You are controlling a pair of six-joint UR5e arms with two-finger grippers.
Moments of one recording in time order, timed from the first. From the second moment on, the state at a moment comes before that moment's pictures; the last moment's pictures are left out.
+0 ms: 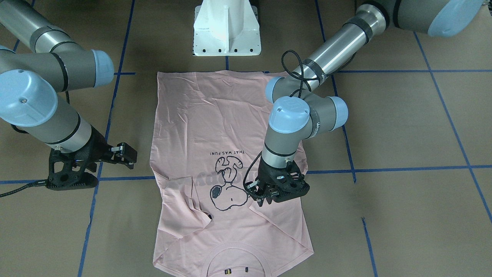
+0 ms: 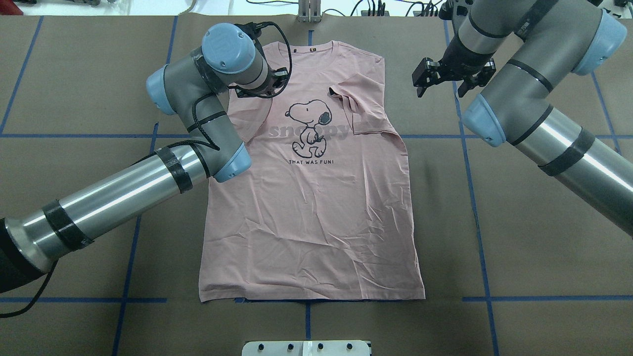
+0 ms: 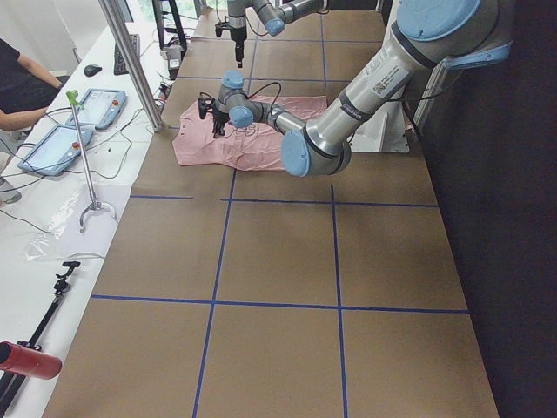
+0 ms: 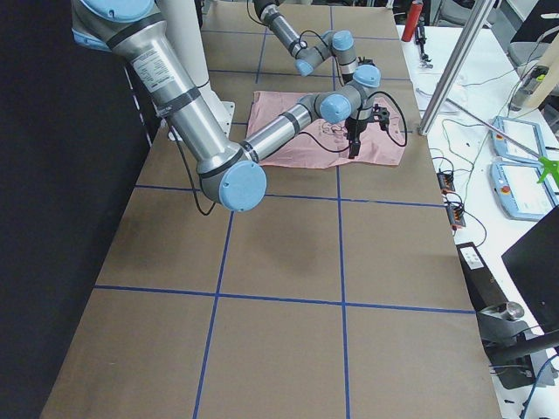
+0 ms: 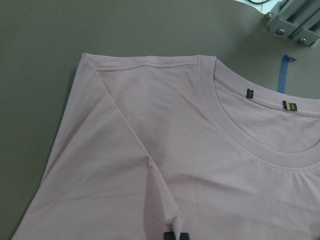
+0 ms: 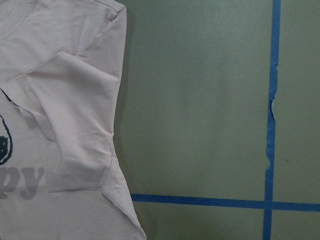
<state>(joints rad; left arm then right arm) -0.73 -2.51 -1.03 -2.16 -1.75 -1.42 0.97 -0.96 1.54 -1.57 2.20 0.79</state>
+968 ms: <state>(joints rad) -0.66 -2.14 -1.71 -1.84 -1.82 -1.33 0.62 -1.34 1.99 -1.40 1.93 1.27</state>
